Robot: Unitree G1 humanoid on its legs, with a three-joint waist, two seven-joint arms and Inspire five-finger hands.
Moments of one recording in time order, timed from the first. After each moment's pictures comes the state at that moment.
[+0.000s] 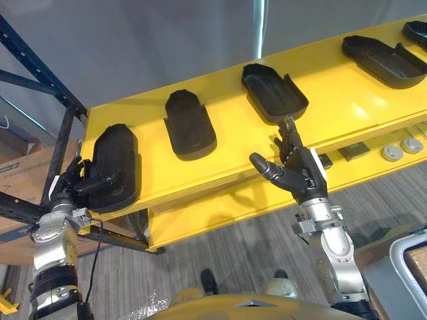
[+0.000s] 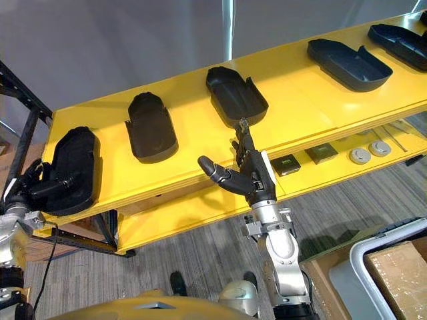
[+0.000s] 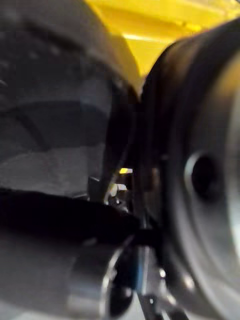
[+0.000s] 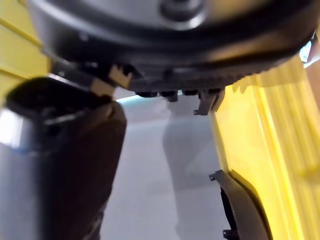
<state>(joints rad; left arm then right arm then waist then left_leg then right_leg) -0.11 0.46 0.50 0.48 -0.17 0.09 -0.07 0.18 -0.19 0.06 -0.18 0.24 -0.27 0.14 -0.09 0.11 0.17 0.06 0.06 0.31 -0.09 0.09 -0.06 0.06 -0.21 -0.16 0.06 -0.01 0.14</state>
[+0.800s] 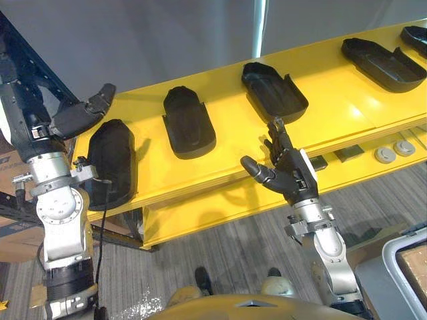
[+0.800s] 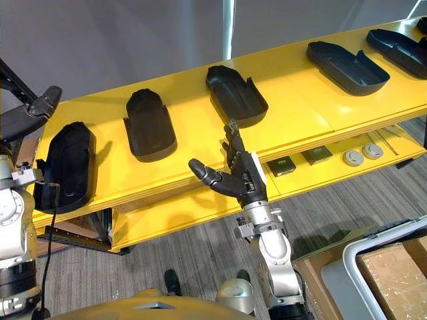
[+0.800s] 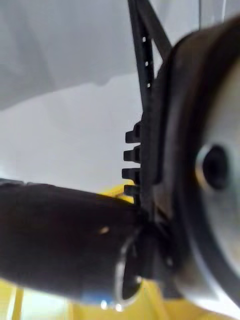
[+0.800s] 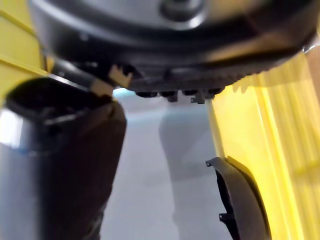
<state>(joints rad) -0.03 0.34 0.38 -0.35 -0.10 -0.22 0.18 0.18 -0.15 0.10 -0.18 0.23 -0.27 0.14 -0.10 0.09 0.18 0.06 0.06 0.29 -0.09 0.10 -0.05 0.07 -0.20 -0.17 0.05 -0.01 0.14</state>
